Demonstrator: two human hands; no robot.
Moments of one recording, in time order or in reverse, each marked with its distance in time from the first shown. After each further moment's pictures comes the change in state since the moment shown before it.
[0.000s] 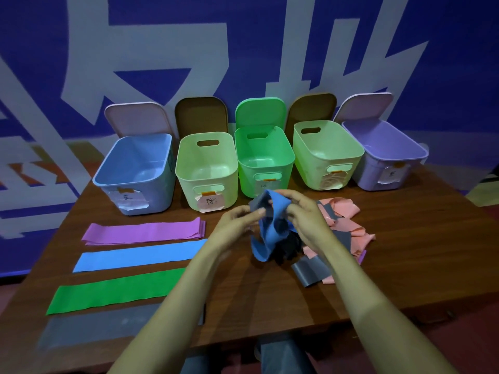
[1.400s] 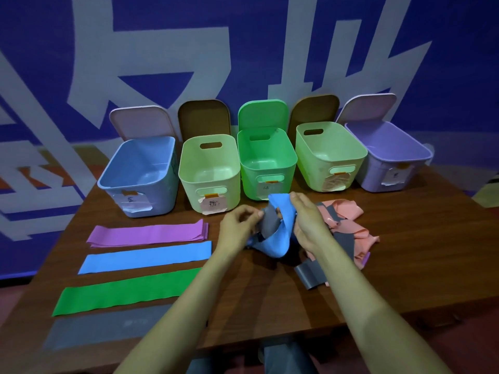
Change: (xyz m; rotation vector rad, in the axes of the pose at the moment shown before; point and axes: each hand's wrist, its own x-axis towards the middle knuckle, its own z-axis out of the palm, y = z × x) left_hand 0.002 -0.007 0.006 0.294 0.186 0.207; right_hand 0.019 0.018 0.006 0.252 0.184 0.117
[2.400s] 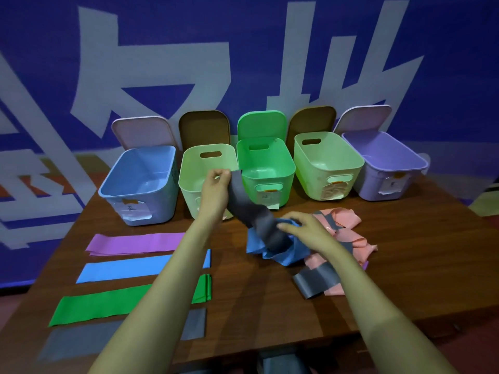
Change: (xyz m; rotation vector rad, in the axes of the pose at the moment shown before) left_hand 0.051 0.060 -0.031 -0.186 0.225 0.028; right_hand 0.002 -0.008 -0.033 -0.840 -0.284 -0.144
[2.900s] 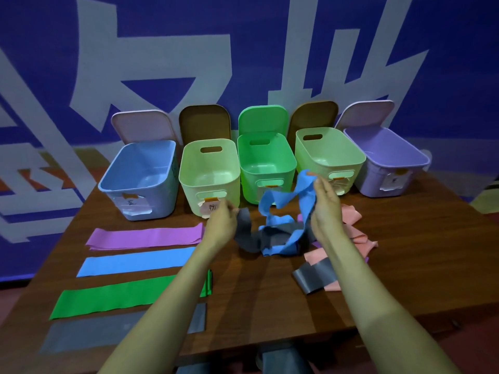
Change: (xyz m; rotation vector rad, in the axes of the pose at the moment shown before) left_hand -0.018 -0.064 -0.012 0.759 -0.142 0.051; right_hand 0.012 -0.034 -0.008 0.805 0.600 -0.066
